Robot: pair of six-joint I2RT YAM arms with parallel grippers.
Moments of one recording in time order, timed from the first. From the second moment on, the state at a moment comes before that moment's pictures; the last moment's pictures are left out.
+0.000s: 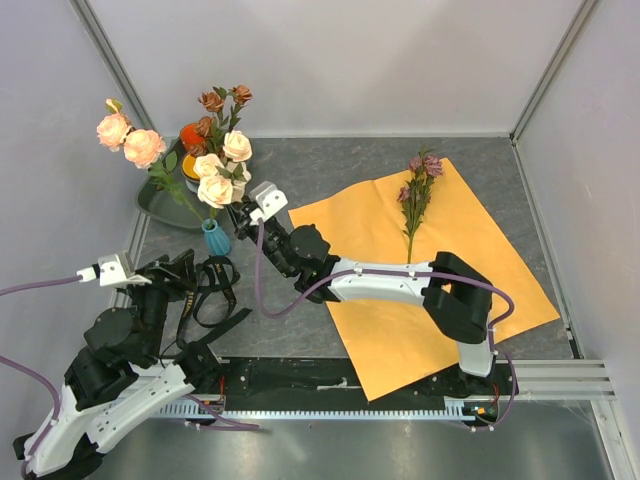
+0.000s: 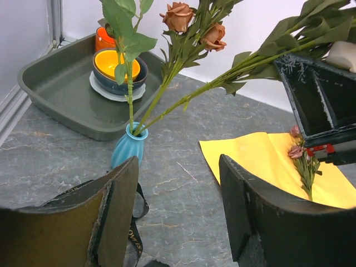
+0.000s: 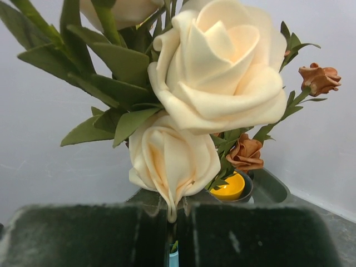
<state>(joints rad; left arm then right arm) -0.88 0.12 0.76 -0.62 -0.91 -0.36 1.19 1.92 1.43 0.99 0.35 -0.14</state>
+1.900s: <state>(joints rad) -0.87 0.11 0.75 -0.62 -0.91 -0.36 1.21 2.13 1.49 1.08 0.45 -0.16</state>
